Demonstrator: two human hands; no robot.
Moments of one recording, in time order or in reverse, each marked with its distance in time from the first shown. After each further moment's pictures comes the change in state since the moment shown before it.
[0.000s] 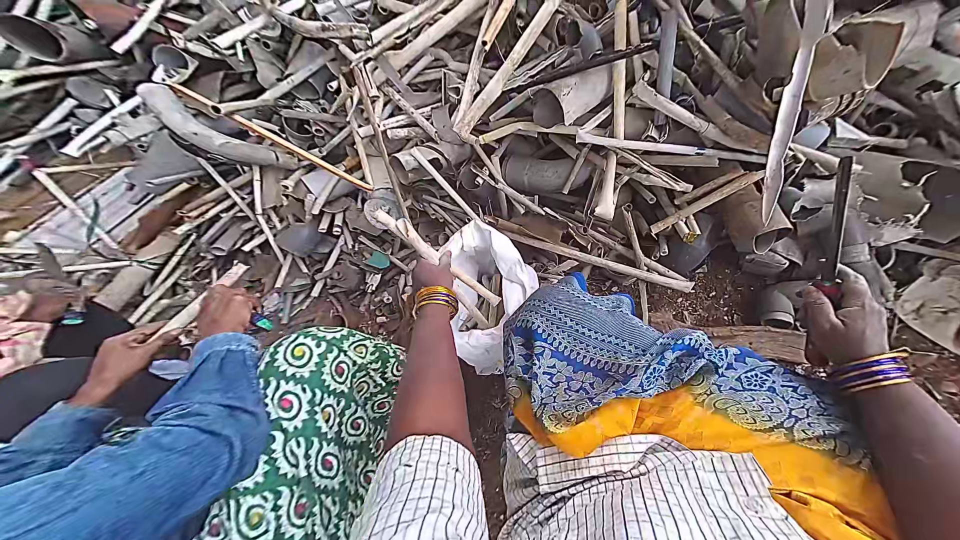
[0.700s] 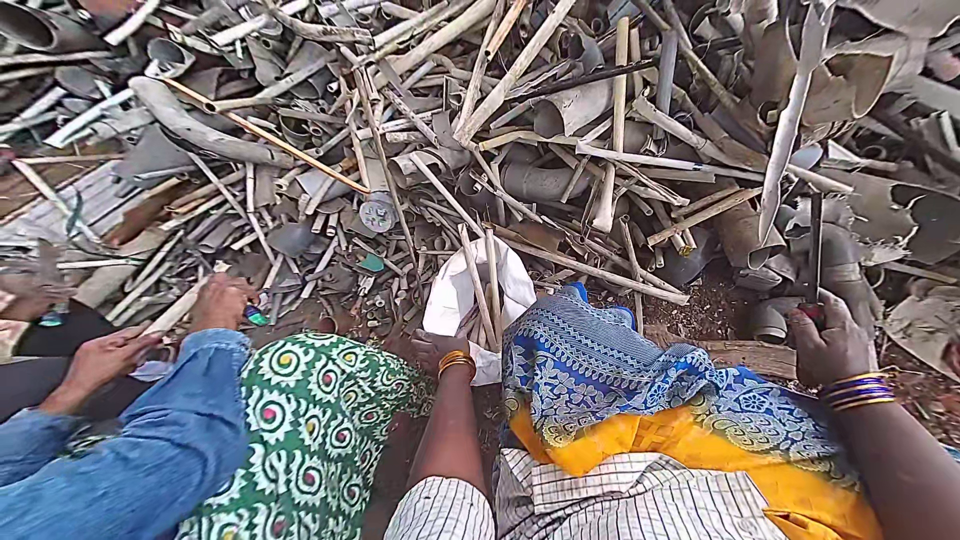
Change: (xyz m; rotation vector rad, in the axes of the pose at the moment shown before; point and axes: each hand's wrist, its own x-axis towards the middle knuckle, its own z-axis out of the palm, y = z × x) left_hand -0.041 -0.101 0.088 0.236 0.018 -0.284; right_hand 0.003 0.003 0.004 -0.055 -0.019 0.005
